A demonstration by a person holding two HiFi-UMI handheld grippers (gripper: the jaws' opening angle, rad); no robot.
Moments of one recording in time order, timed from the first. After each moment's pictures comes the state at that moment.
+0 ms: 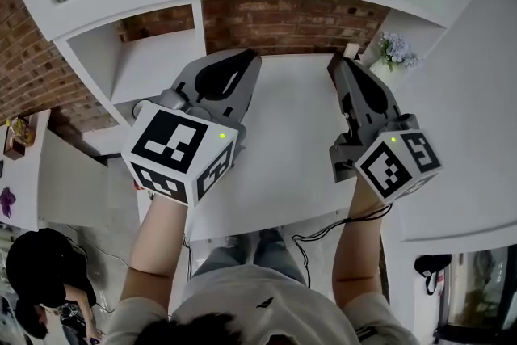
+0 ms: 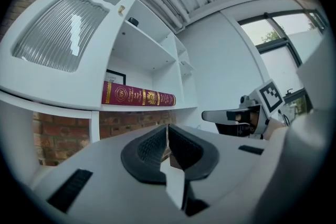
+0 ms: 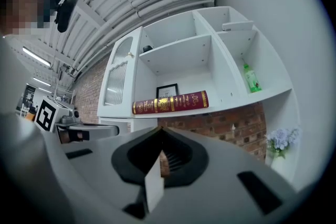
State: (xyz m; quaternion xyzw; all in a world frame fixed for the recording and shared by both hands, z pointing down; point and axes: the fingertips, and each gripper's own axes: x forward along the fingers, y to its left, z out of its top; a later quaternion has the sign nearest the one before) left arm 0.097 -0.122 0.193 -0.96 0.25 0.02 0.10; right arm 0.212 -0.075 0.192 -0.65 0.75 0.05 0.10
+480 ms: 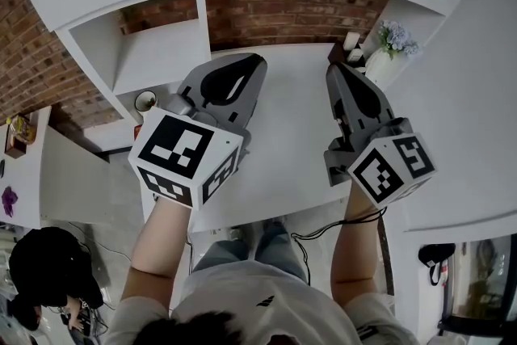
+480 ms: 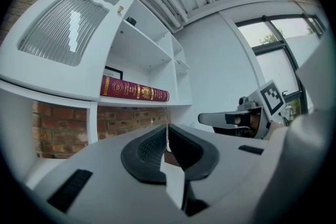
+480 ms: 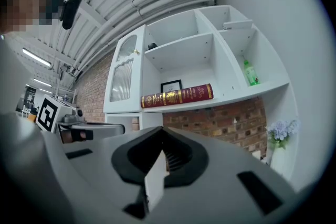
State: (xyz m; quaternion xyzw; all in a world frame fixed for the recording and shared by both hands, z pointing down) left arm 0.088 -0.099 0.216 -0.97 0.23 0.02 0.09; right arm 0.184 -0.058 0.217 -0.64 0.76 0.04 0.09
